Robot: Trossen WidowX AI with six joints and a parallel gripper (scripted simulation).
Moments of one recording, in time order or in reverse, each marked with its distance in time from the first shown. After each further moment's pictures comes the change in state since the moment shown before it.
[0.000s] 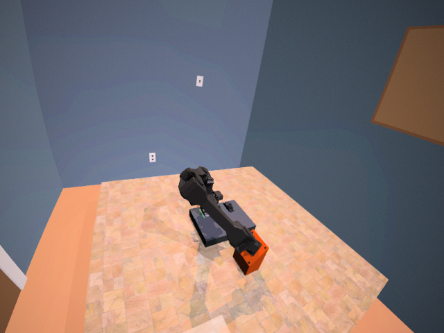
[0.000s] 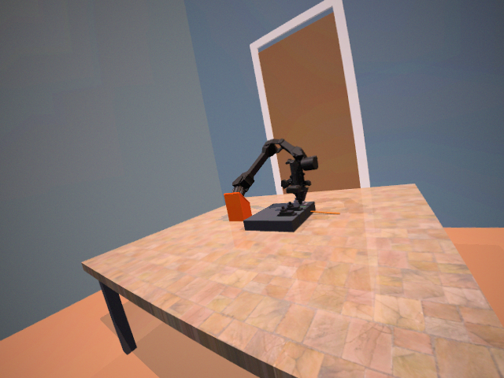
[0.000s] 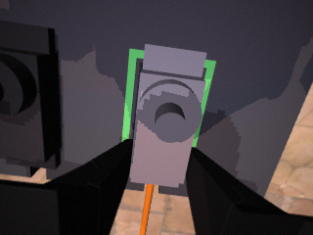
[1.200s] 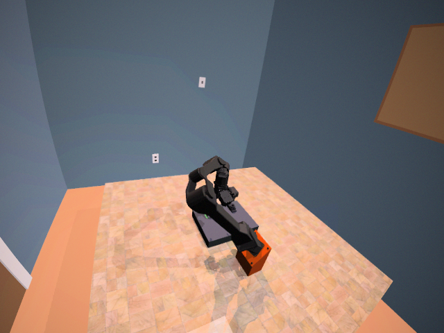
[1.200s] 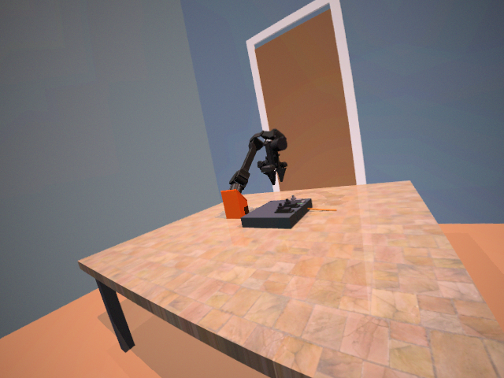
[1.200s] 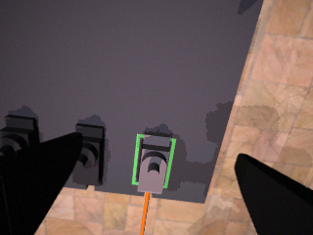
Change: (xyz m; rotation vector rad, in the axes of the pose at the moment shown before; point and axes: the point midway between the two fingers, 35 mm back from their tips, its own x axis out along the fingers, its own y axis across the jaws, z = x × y) arm -0.094 0.005 0.098 0.017 0.007 0.001
